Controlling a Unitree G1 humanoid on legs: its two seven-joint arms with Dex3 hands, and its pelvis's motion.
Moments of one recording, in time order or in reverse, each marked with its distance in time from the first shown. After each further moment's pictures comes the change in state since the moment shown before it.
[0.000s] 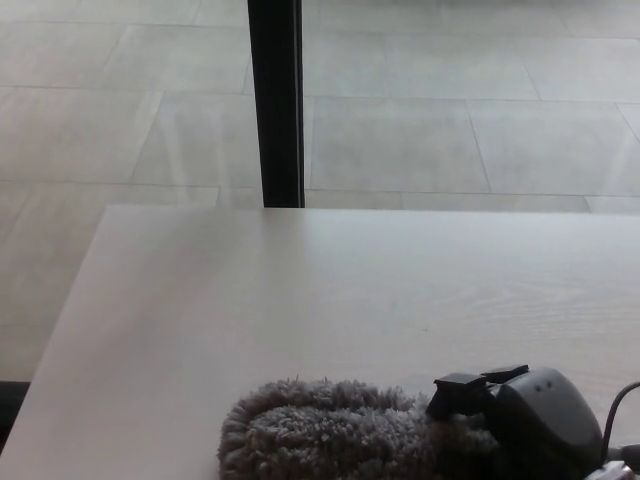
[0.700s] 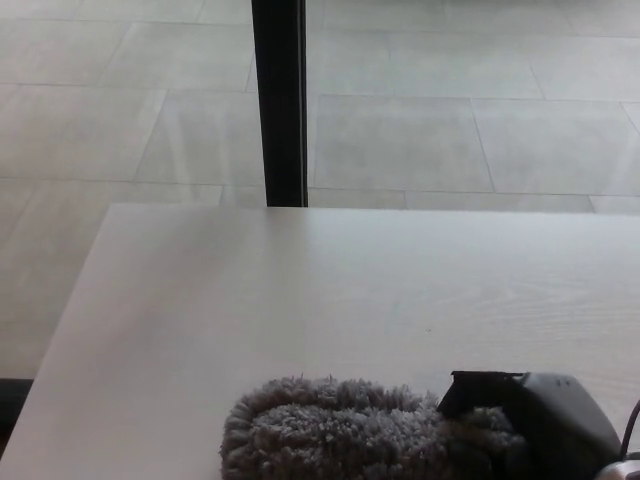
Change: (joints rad) left_arm 0.034 0.001 0.000 0.000 0.000 0.000 0.002; right_arm 0.122 0.043 -0.228 -0.149 0.202 -0.023 0.359
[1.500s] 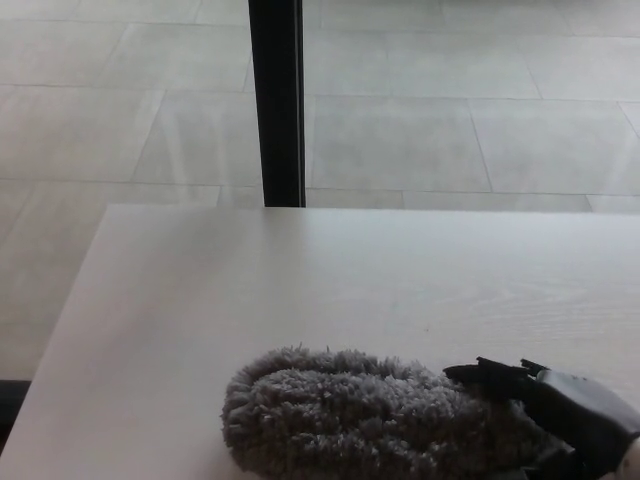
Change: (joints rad) left_arm -0.002 0.001 0.009 0.000 0.002 0.000 0.010; right_arm -0.001 -0.098 -0.029 -0.108 0.162 0.145 0.388
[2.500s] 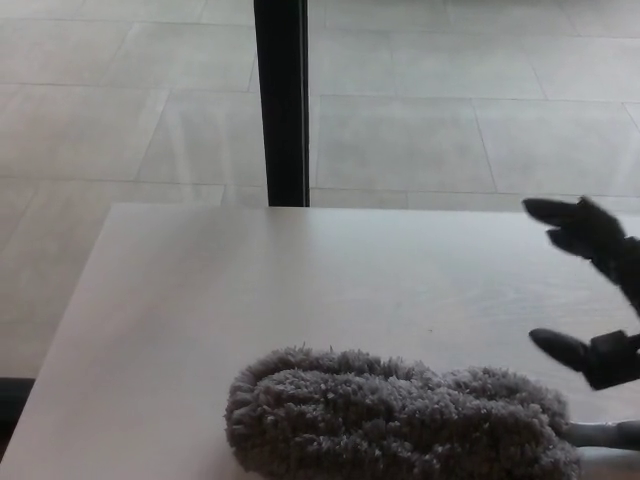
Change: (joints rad) left_arm 0.006 -0.025 0.016 -0.013 0.011 -0.004 0.009; right_arm -0.042 -0.038 -0.184 -0.258 0.337 0.212 0.109
